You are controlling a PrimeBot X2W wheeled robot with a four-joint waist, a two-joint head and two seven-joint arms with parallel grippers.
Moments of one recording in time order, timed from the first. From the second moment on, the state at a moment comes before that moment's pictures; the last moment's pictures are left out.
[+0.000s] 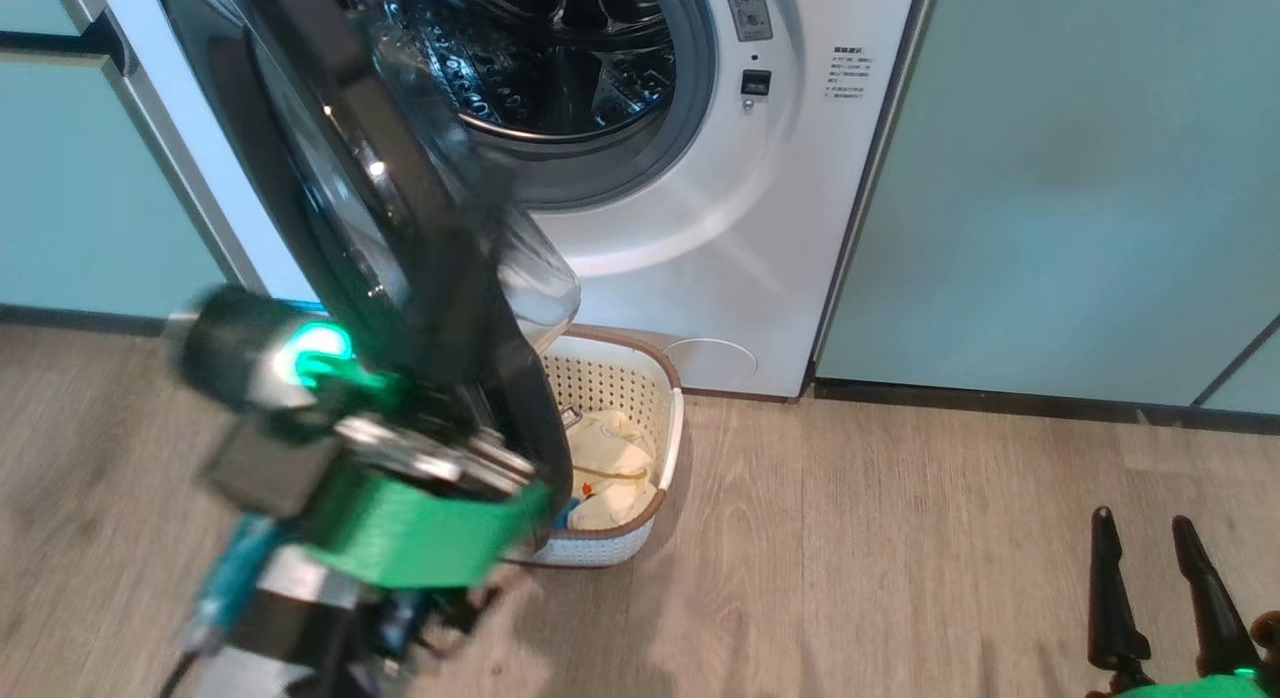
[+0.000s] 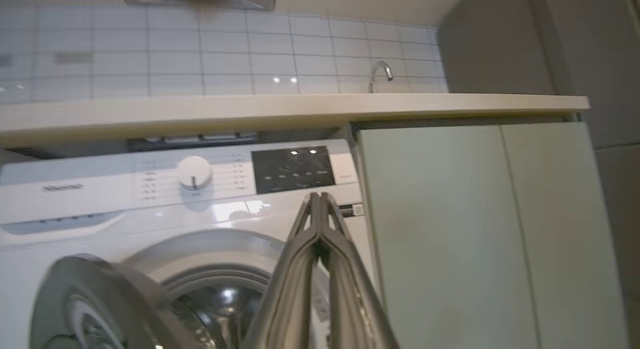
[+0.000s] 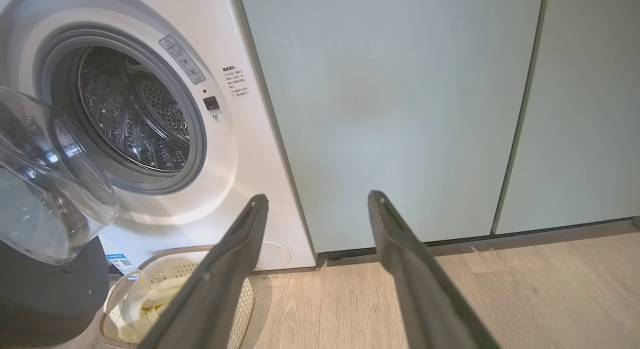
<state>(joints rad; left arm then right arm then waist) -0.22 0.08 -0.12 -0.42 -0.05 -0.05 -0.20 0.16 -0.04 -0.02 0.05 0.26 0.13 -0.26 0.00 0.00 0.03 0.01</state>
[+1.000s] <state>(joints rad) -0.11 0.09 -0.35 -0.30 -0.24 -0.06 0.20 0.16 -0.04 -0.02 0.06 0.27 0.13 -0.26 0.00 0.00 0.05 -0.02</state>
